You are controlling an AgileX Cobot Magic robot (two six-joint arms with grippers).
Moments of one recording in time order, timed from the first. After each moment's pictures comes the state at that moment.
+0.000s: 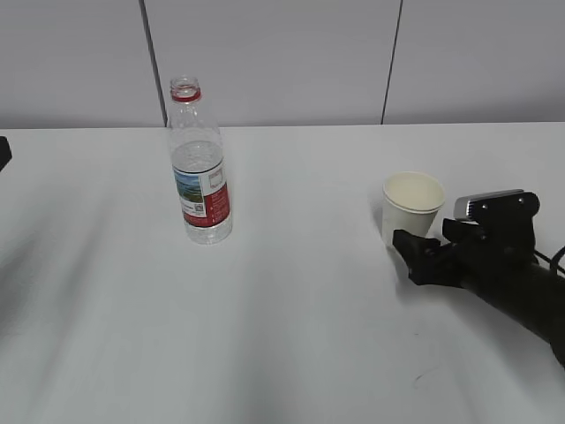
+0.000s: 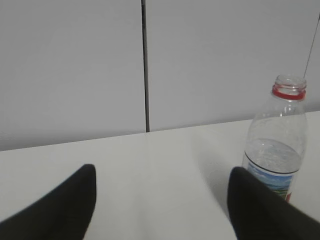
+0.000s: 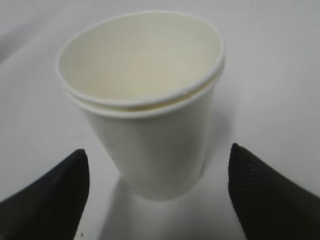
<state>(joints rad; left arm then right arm) -0.03 1.08 -0.26 0.33 -0.67 -0.21 0.08 2.10 -0.53 -0.21 -1.14 0.10</state>
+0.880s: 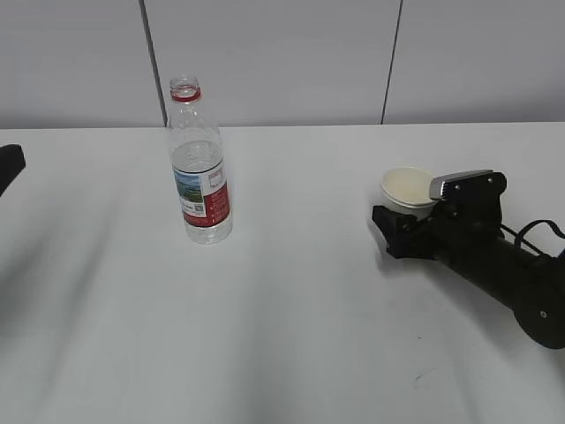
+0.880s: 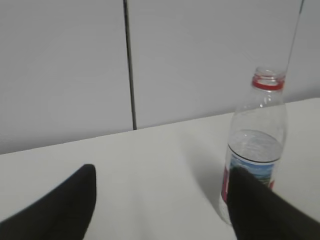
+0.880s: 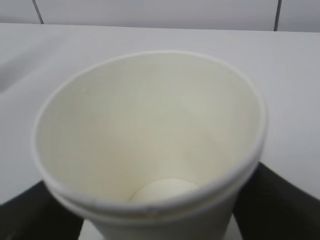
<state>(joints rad) -0.03 1.08 -0.26 0.40 -0.67 -0.24 0.08 2.22 -0.74 -0.27 -1.15 0.12</state>
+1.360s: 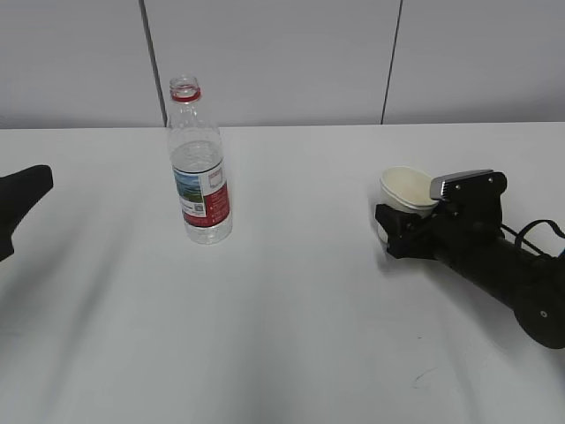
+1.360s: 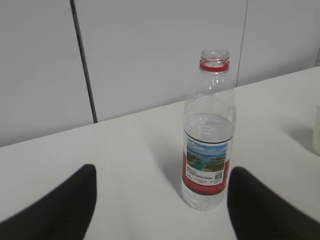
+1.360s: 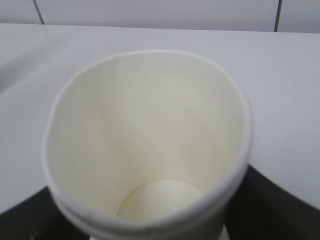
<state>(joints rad) -0.03 1.09 -0.26 0.64 -0.67 -0.40 0.08 2.22 -0.75 -0.28 -1.15 0.12</state>
